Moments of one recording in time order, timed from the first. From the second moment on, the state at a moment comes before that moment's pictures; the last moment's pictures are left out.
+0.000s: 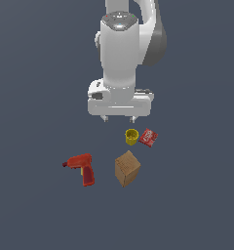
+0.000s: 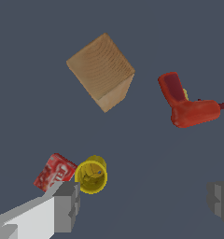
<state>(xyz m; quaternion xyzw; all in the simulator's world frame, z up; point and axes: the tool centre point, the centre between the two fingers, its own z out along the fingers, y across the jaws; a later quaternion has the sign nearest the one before) 0.002 0.008 0.256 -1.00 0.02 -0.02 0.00</state>
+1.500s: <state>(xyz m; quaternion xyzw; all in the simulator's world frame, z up) -0.063 0.077 0.094 -1.00 -0.02 0.00 0.00</state>
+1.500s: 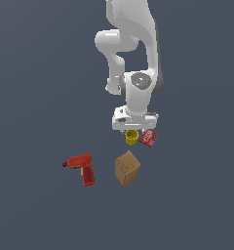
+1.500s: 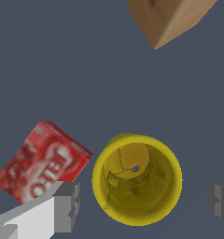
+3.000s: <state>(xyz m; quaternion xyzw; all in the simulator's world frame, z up) -0.064 0.078 0.049 -1.00 -0.02 0.00 0.00</state>
